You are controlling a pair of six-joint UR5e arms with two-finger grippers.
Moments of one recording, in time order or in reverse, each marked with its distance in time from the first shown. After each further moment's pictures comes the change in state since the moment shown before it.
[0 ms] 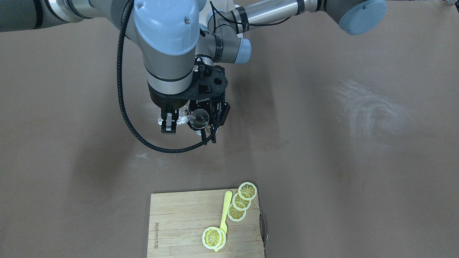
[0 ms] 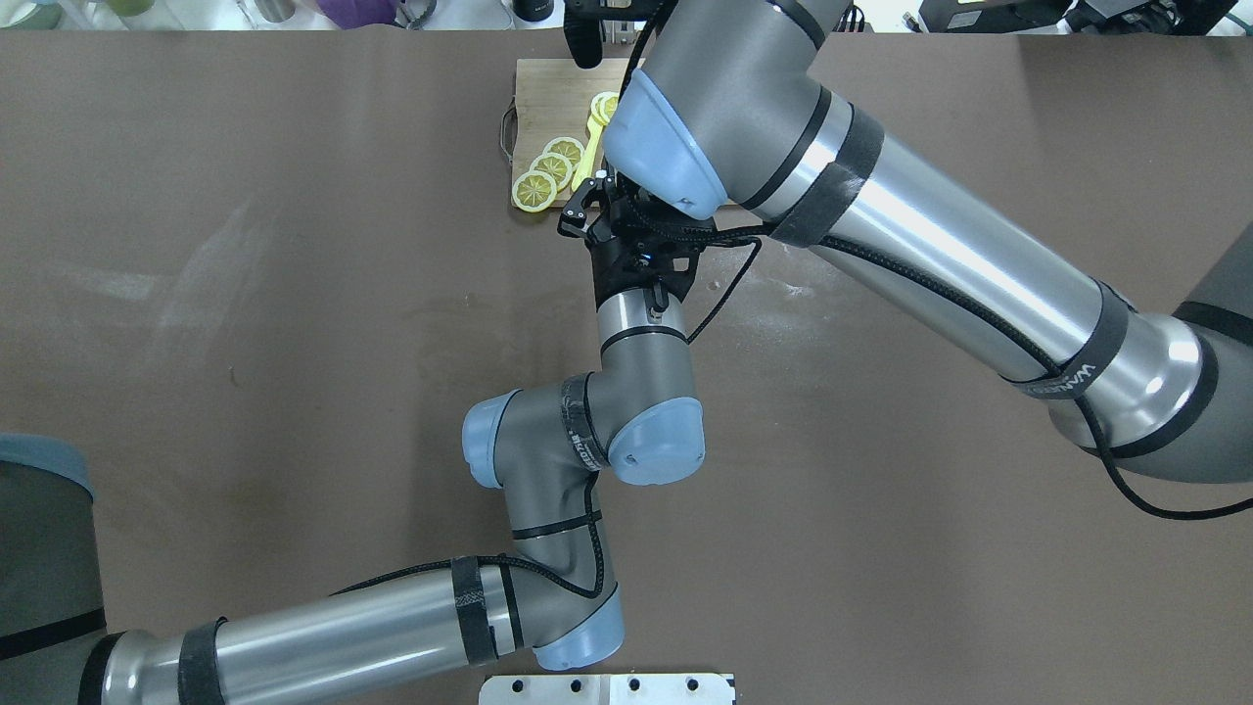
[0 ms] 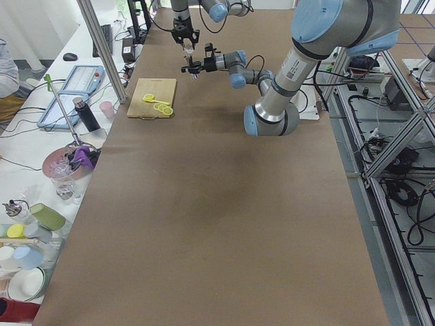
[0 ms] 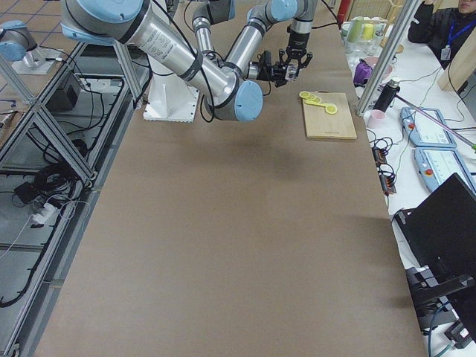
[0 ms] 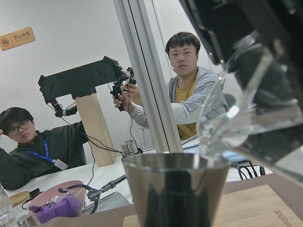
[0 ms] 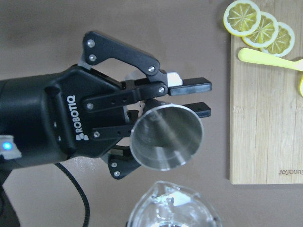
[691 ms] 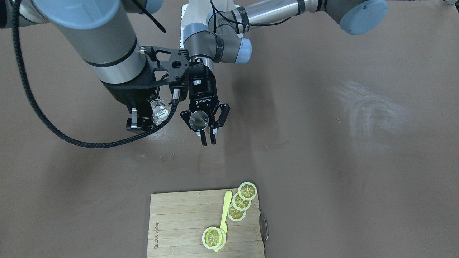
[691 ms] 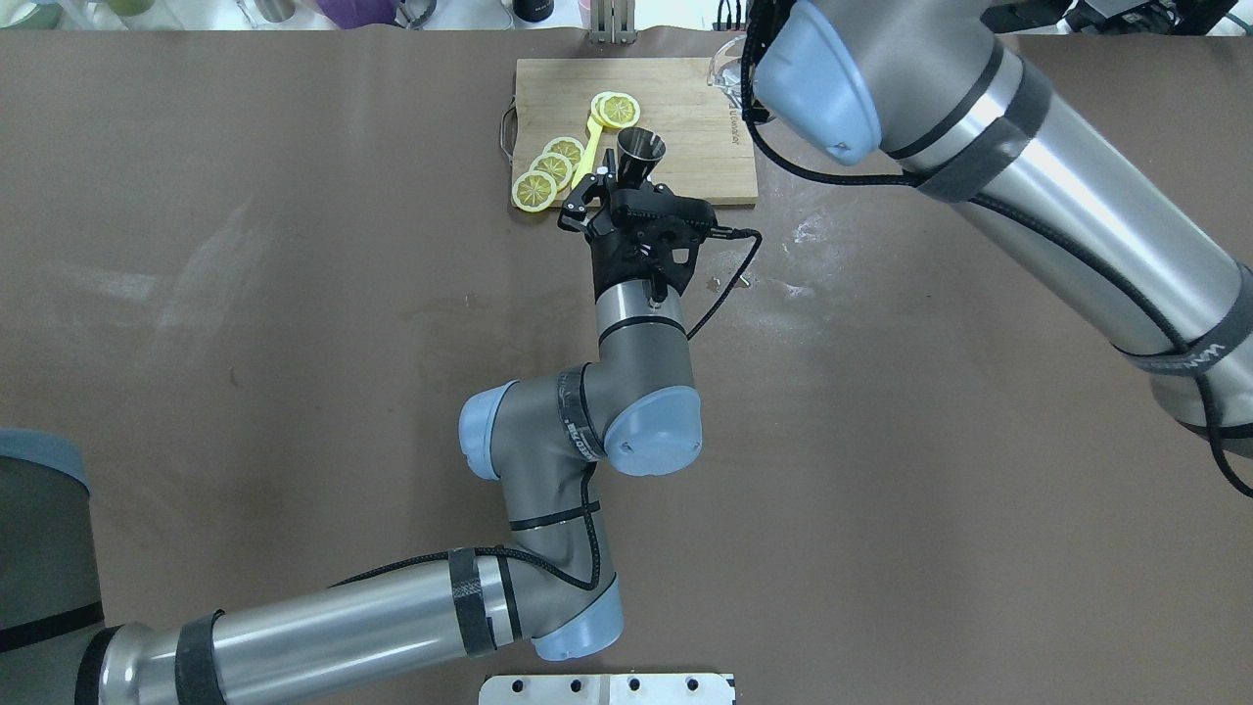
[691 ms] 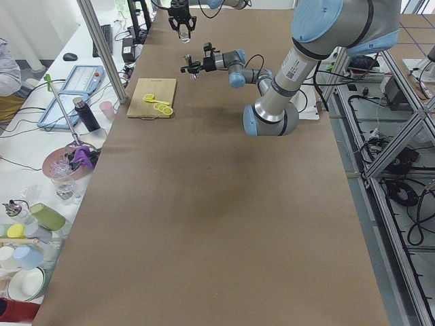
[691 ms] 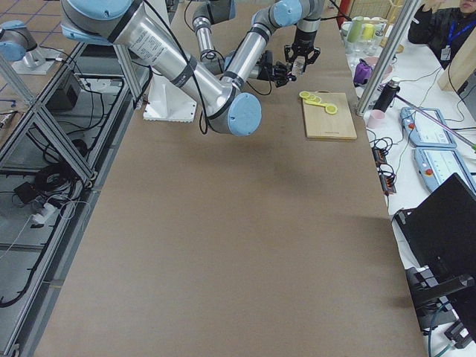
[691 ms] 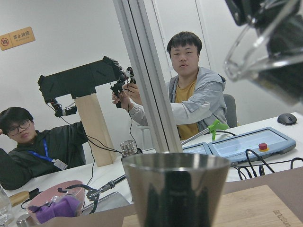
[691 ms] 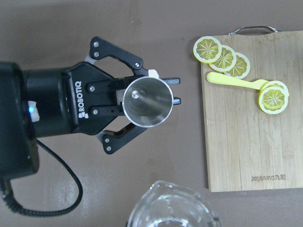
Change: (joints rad) left arm -0.023 0.000 -0.011 -0.030 -0.073 0.054; right arm 0.127 -0.139 0.167 0.139 0.171 0.008
